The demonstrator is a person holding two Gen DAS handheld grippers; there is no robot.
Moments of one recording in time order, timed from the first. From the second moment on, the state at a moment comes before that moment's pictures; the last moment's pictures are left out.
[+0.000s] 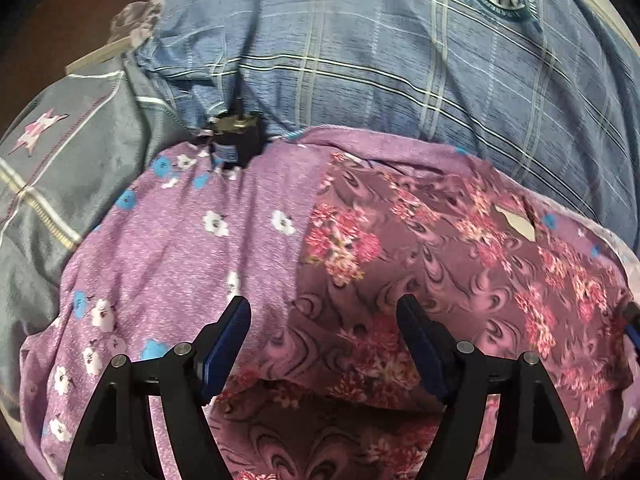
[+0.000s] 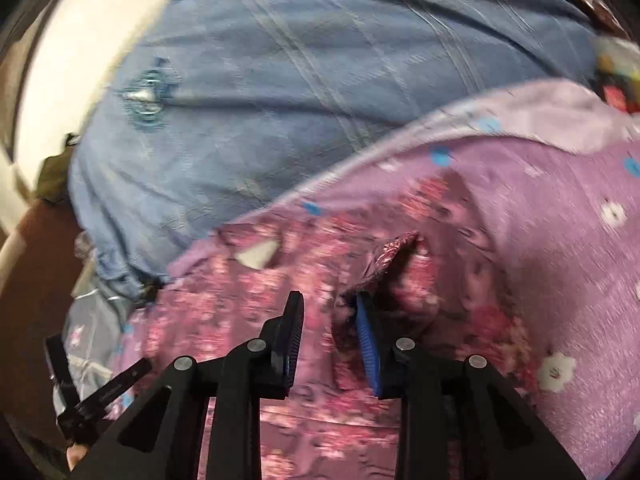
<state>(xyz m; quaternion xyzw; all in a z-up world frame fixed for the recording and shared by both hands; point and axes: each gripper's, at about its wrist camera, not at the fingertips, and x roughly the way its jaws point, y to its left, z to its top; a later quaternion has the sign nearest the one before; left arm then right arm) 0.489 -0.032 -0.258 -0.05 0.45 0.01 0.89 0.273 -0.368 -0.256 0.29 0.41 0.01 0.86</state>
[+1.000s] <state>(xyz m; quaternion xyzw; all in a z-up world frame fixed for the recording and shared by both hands) 0.189 0.094 -0.255 -0.07 0.49 -0.08 0.86 0.005 -0.383 -0.217 0.33 0.47 0.03 0.82</state>
